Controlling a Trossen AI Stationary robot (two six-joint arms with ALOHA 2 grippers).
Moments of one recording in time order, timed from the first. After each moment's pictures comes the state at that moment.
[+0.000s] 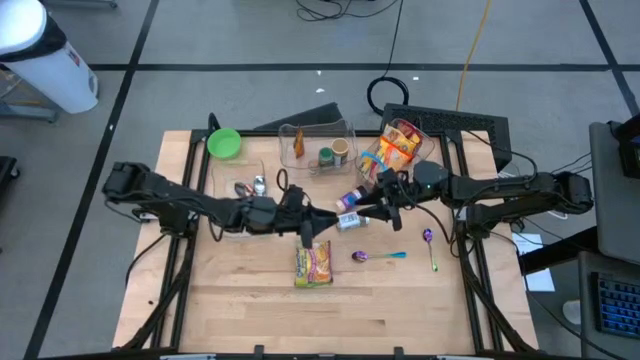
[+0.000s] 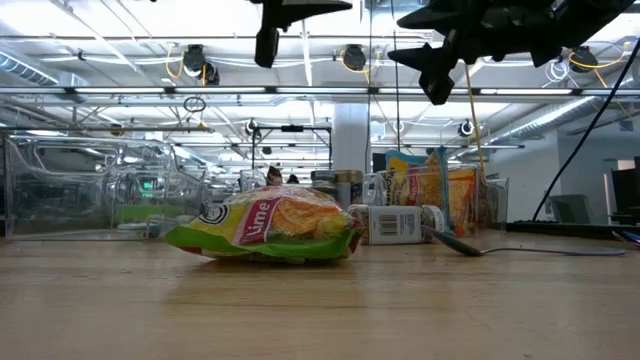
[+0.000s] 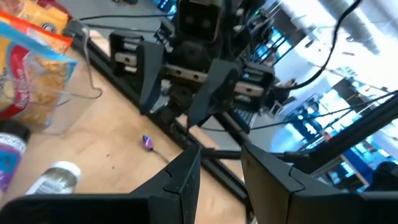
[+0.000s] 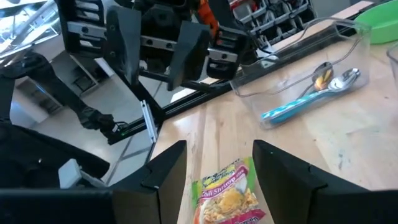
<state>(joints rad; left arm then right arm) -0.20 1.51 0.94 0.51 -0.29 -0.77 -0.15 1.09 0.58 0.37 -0.37 0.49</state>
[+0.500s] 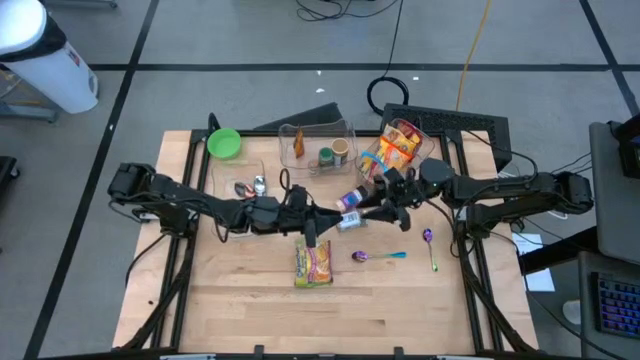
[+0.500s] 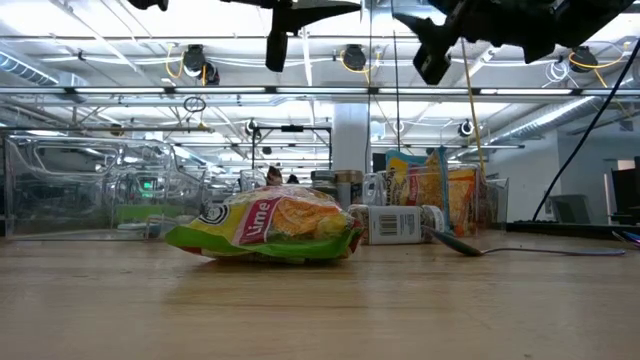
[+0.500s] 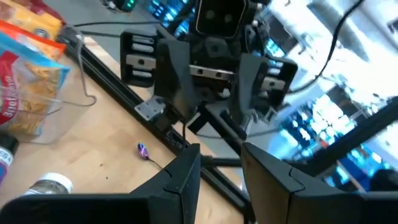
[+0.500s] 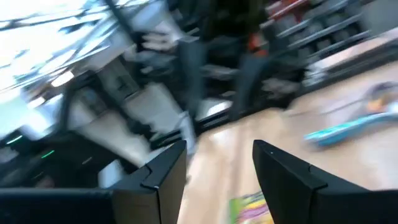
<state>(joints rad) -0.18 1.55 0.94 0.60 -0.28 -0.76 -0.16 1.09 0.58 0.51 -0.51 0.54</state>
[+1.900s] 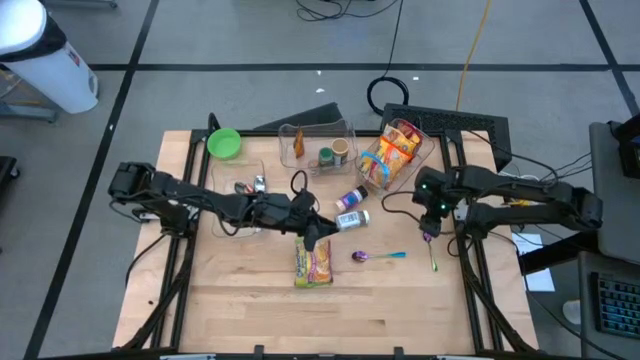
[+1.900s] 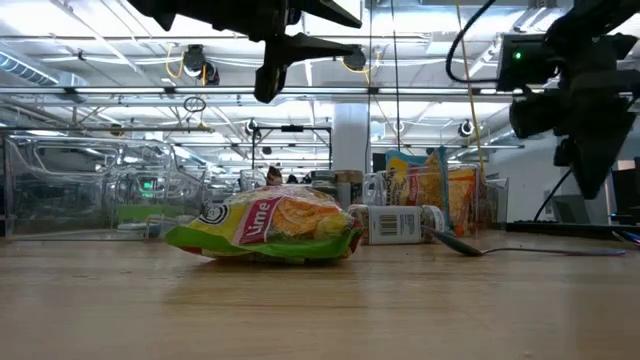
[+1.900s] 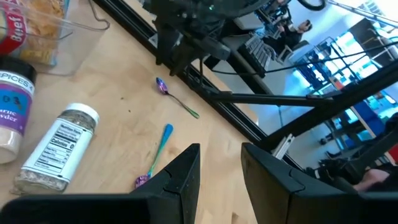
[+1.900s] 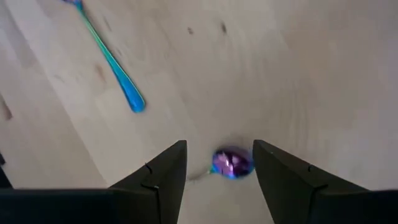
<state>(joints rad) -0.13 1.55 0.94 0.35 -0.05 -0.79 -0.38 0.92 0.58 -1.01 -0.34 0.18</state>
